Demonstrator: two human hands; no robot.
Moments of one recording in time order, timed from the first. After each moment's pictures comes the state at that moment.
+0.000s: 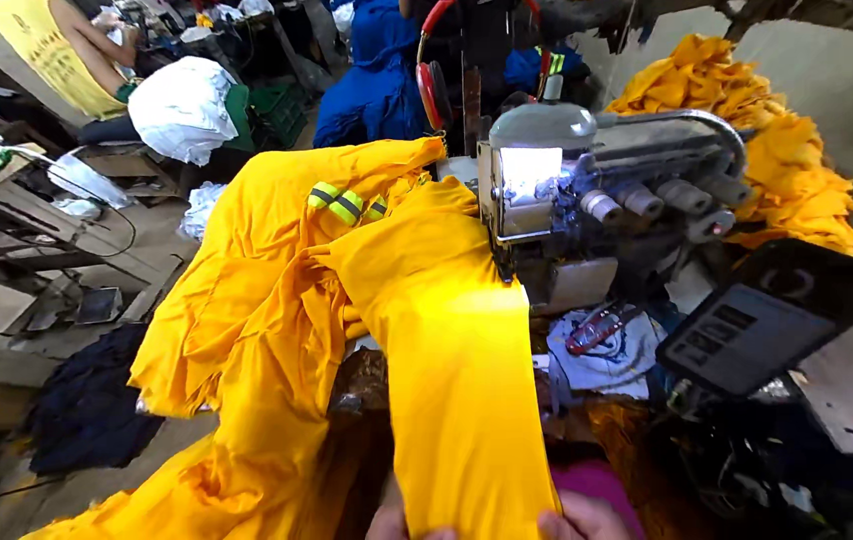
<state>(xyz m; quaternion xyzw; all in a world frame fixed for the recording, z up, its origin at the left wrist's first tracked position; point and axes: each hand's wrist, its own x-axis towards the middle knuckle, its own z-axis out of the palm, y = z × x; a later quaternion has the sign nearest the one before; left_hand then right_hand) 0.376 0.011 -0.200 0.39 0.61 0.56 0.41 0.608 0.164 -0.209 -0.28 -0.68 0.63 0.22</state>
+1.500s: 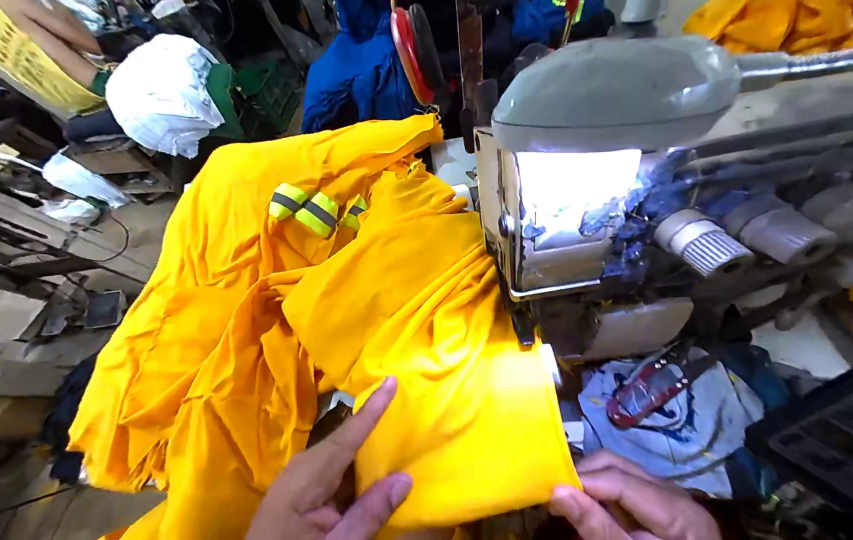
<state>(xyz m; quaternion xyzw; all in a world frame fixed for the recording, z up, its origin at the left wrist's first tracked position) 0.289 0.140 -0.103 0.57 0.61 0.48 0.28 0.546 0.251 -0.170 -0.27 -0.65 0.58 0.41</state>
